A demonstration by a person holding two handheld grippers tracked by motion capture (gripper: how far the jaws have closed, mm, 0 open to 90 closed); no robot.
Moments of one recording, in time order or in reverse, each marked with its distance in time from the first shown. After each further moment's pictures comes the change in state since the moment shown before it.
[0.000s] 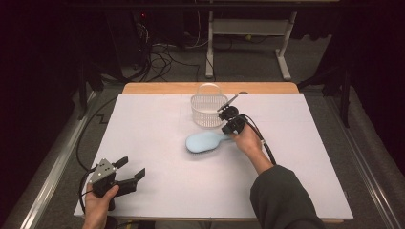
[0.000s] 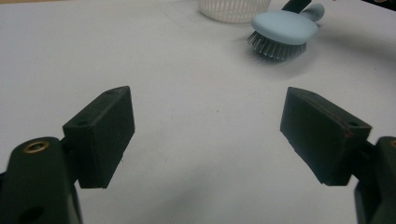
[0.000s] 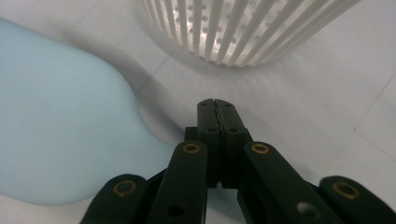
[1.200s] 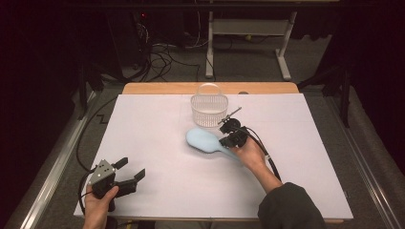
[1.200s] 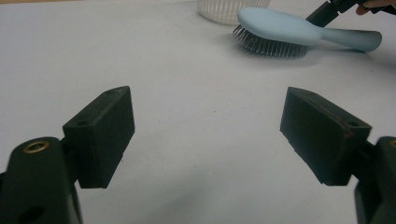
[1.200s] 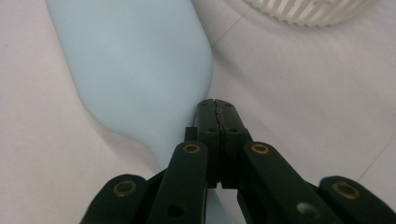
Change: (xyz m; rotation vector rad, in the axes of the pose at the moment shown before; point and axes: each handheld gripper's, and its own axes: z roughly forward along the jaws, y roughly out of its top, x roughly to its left) left arm -0.002 0.000 -0.001 -0.005 0.001 -0.012; right arm 0.028 -0.035 -0.019 -0.040 0.097 -0.038
